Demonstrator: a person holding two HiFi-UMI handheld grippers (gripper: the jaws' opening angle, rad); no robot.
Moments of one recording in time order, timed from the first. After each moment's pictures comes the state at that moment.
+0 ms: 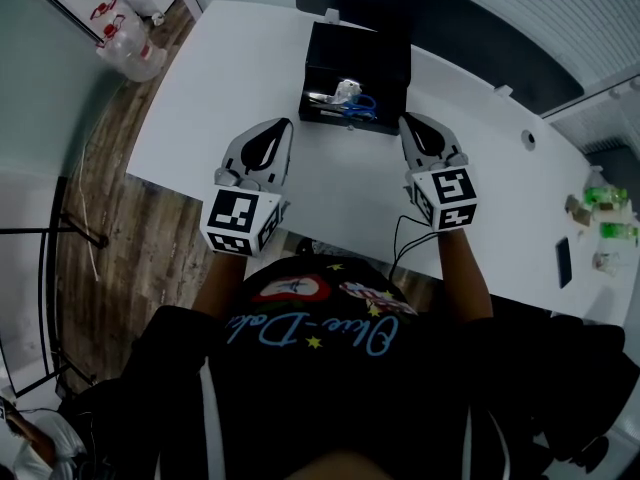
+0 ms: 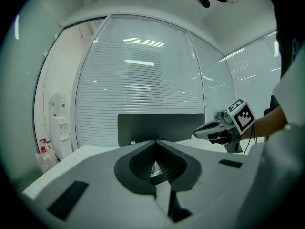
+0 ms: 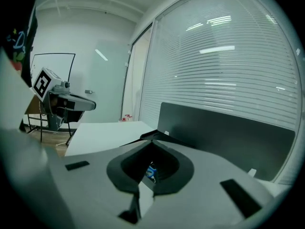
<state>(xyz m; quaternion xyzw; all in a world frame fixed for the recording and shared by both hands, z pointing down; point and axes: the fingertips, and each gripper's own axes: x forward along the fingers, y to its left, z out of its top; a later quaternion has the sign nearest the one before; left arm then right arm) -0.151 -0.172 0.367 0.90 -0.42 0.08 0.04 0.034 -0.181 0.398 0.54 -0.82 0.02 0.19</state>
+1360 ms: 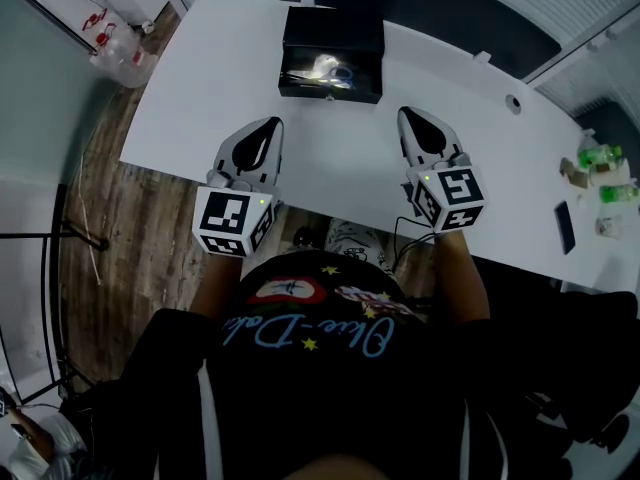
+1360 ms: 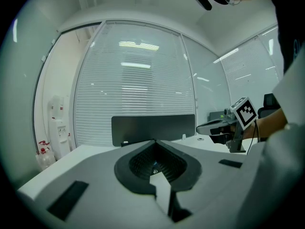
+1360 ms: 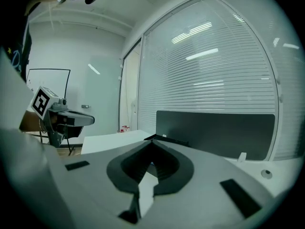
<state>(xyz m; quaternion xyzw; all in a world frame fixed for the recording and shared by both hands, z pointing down) -0.132 -0.100 0.363 0.91 -0.41 0.07 0.02 0.060 -0.097 0.378 0.57 -0.82 0.04 0.10</state>
